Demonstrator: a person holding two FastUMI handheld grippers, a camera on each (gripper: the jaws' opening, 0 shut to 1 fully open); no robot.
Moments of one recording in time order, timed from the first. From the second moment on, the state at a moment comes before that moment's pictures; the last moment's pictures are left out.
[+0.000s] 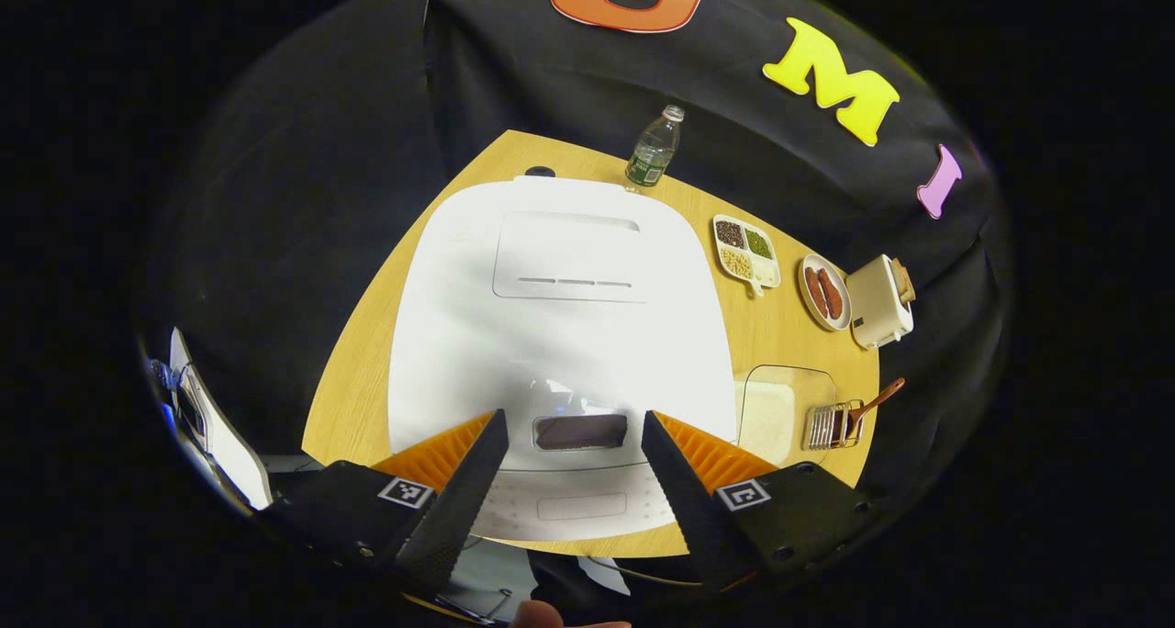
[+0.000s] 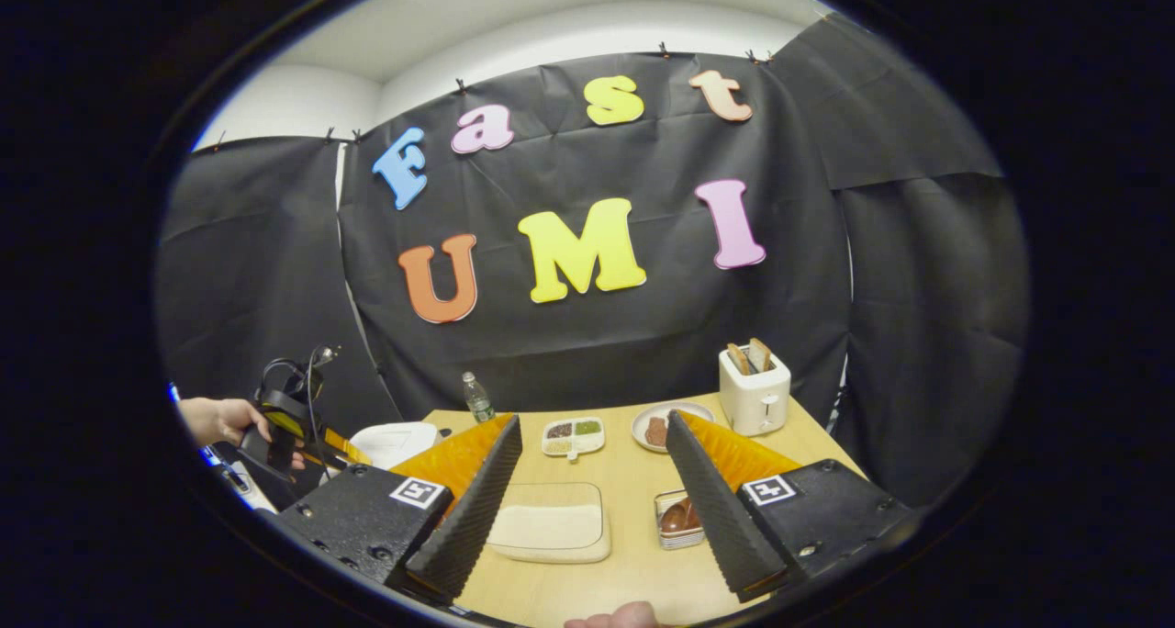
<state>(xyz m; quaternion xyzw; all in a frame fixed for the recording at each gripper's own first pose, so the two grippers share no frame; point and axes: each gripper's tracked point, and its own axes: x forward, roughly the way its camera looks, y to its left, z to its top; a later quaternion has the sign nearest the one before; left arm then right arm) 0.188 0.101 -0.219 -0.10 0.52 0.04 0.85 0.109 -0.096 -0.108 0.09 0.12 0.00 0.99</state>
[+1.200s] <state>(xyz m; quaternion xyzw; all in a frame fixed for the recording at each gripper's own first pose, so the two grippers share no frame) 0.146 0.039 -0.068 -0.07 0.22 0.03 0.97 0.118 -0.111 -0.070 0.04 0.06 0.04 1.00</state>
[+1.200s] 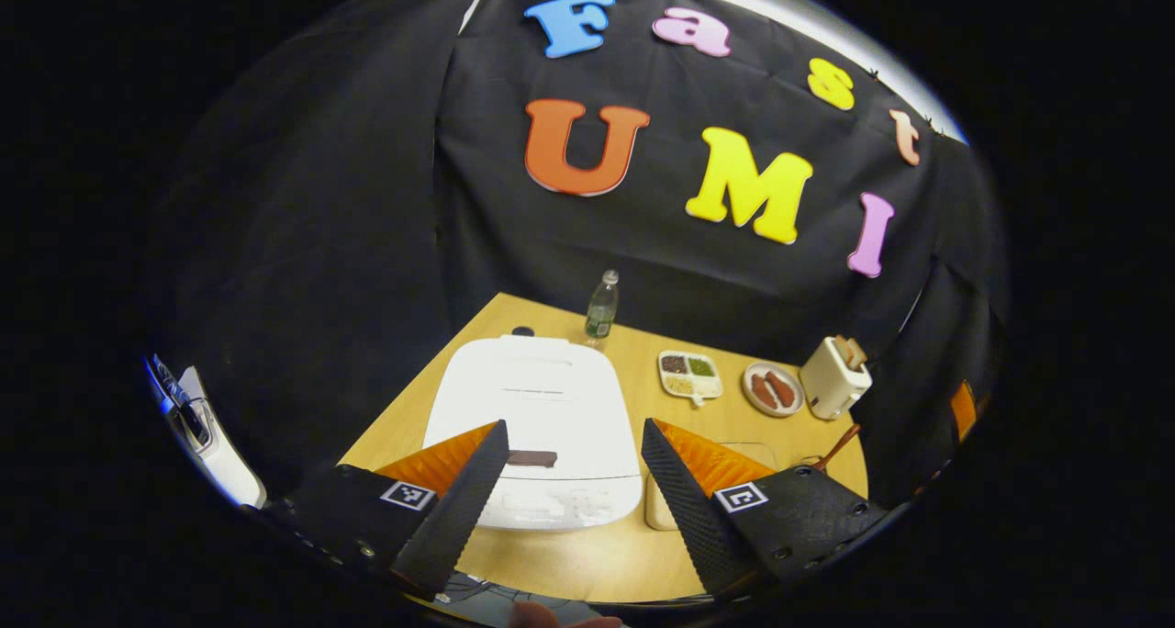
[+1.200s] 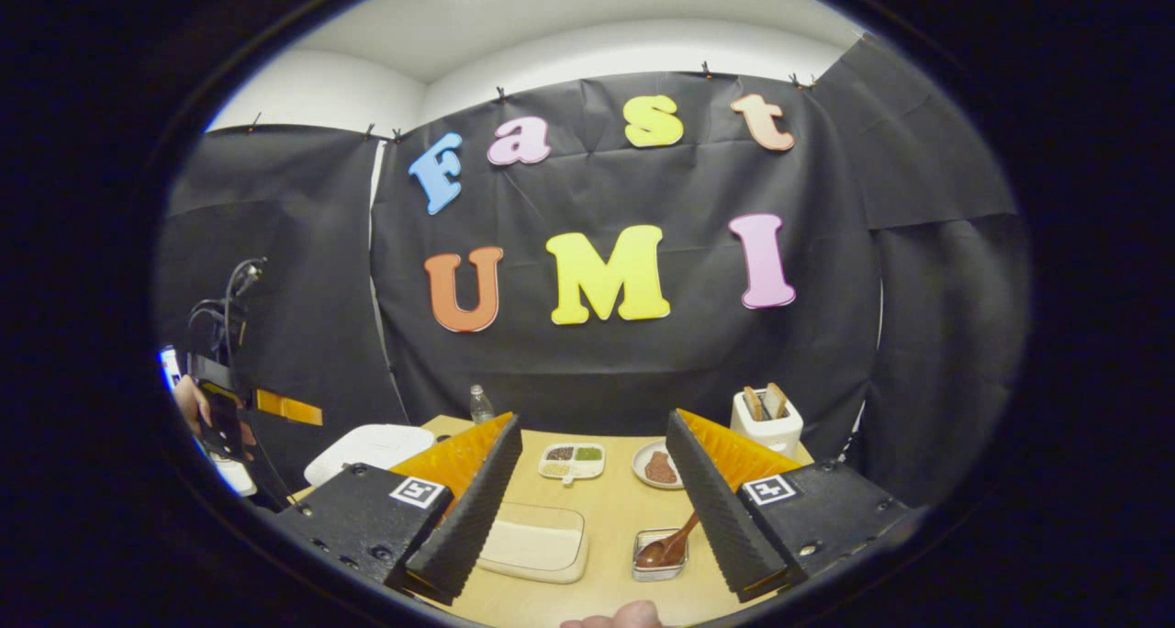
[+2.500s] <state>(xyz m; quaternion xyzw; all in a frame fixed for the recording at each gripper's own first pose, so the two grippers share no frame) -0.128 -0.065 0.011 0.00 -0.03 -0.09 1.00 -0.165 -0.024 -0.036 -0.01 0.02 -0.02 1.00</state>
